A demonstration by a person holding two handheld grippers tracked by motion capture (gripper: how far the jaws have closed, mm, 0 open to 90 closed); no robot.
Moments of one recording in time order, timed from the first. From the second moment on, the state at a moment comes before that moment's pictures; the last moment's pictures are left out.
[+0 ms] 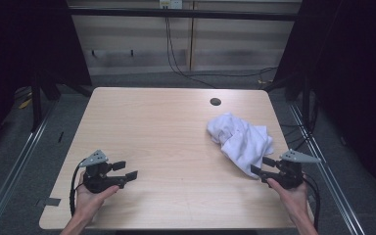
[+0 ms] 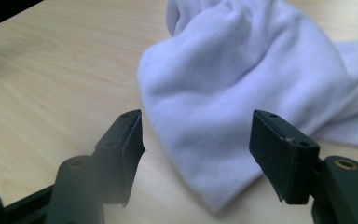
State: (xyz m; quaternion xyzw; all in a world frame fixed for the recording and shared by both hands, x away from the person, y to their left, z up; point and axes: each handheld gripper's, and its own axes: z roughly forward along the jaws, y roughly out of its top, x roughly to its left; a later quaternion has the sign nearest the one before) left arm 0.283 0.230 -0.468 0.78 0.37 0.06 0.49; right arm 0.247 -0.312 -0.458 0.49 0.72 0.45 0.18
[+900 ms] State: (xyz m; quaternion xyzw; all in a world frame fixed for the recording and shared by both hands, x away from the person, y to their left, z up) left arm 0.279 0.228 -0.470 0.80 0.35 0.06 0.48; right arm 0.344 -0.261 -0.486 0.48 0.78 0.39 0.12
